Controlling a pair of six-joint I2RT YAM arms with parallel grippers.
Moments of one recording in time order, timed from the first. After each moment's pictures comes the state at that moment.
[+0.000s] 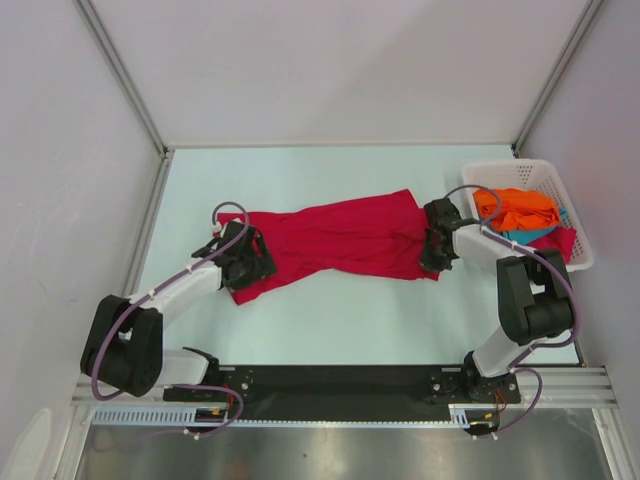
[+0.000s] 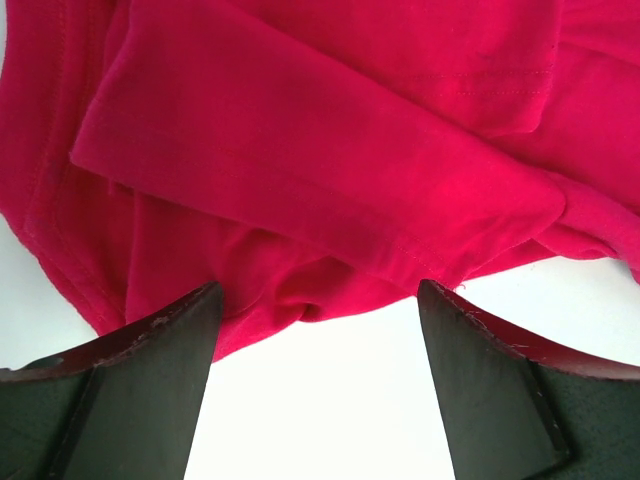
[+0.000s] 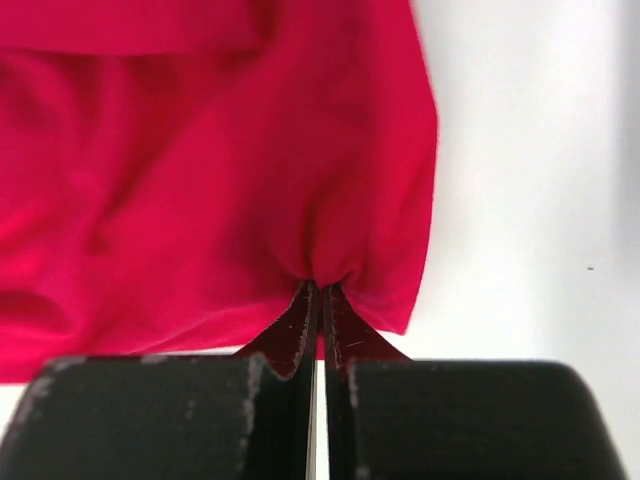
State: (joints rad) left arm -0.35 1.32 0.69 -0.42 -0.10 -0.74; right arm 0.23 1.62 0.92 -0.50 0.11 0.48
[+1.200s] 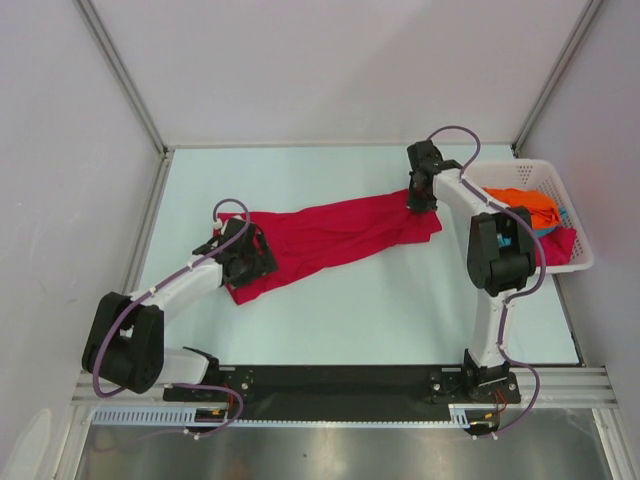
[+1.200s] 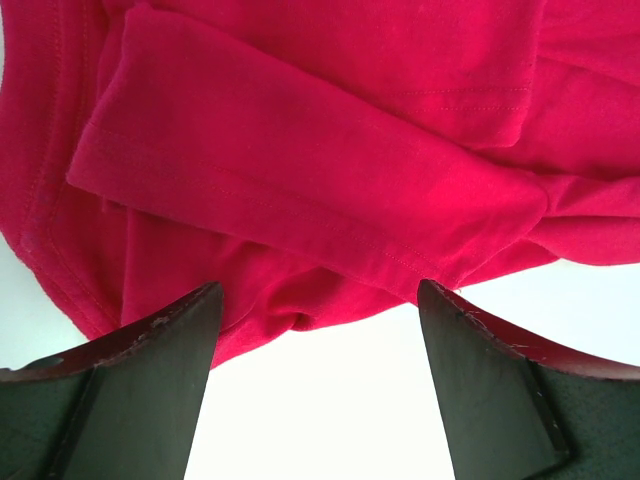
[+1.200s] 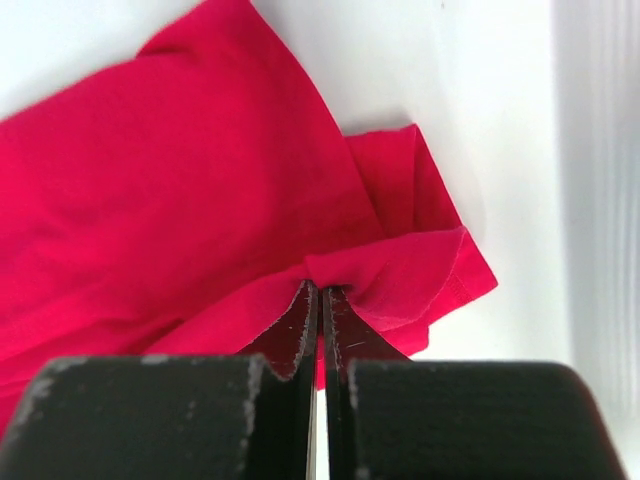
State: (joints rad) left arm -0.35 1.34 0.72 -0.41 -0.10 -0.73; right arm 0.24 2.02 1.62 -0.67 0.21 0.41
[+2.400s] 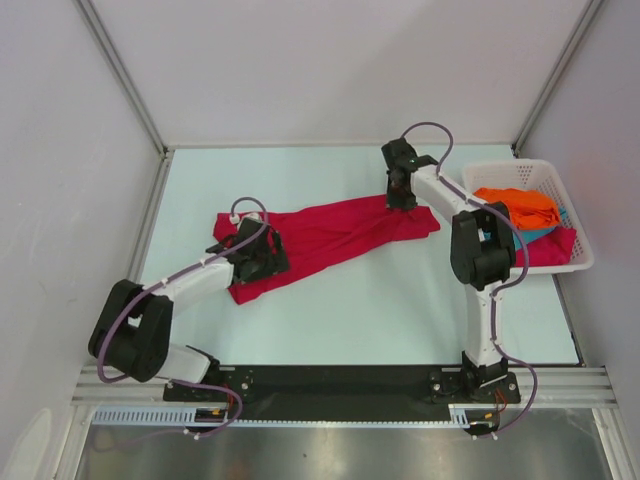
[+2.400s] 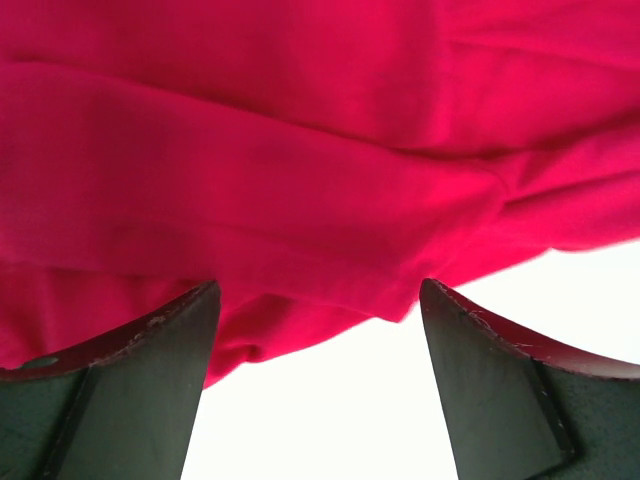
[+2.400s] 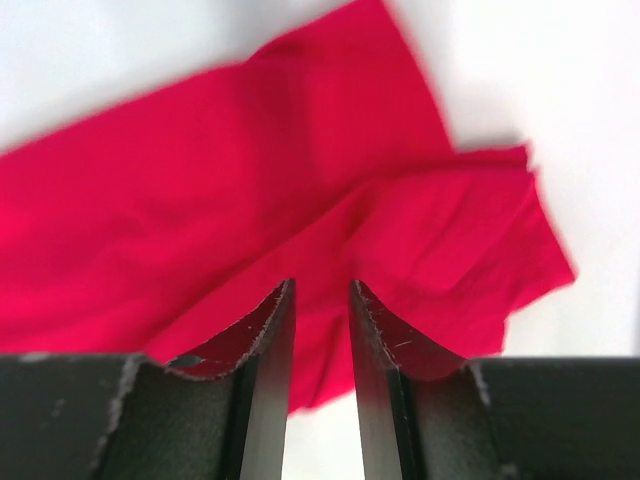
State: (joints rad) left arm -0.41 1.40 0.73 -0.32 -0.11 -0.69; right arm 0.32 2.16 1.81 -0.74 0.24 0.41
